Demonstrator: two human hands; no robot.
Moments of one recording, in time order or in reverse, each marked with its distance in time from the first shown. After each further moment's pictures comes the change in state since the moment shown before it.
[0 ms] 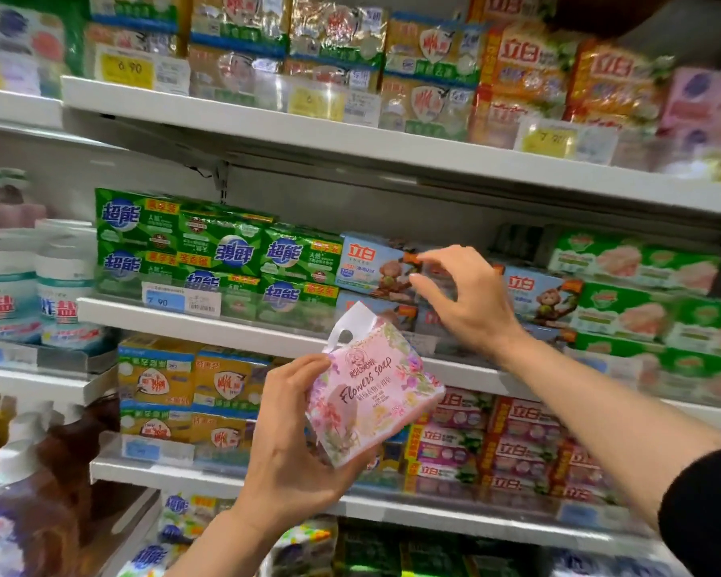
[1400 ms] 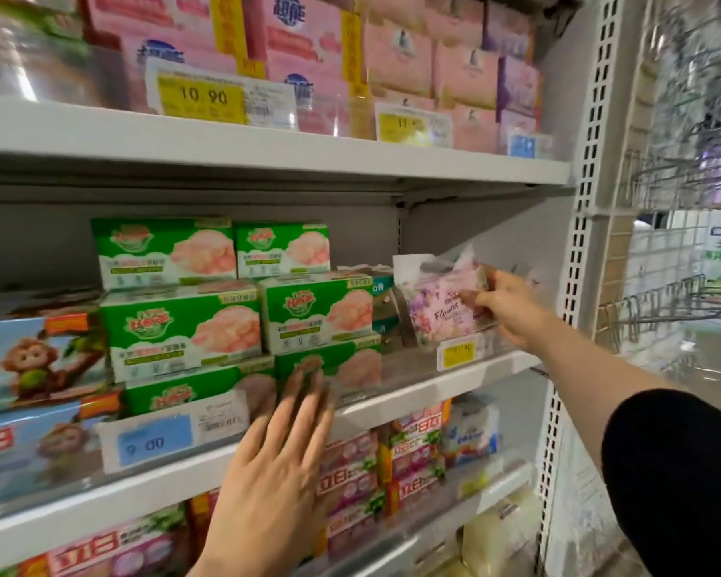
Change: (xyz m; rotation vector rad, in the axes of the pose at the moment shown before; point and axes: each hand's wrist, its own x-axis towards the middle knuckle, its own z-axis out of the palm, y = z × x) left_hand 0.040 0.130 0.408 0.470 -0.663 0.444; right_hand -0.190 0.406 -0.300 0.408 0.322 1.055
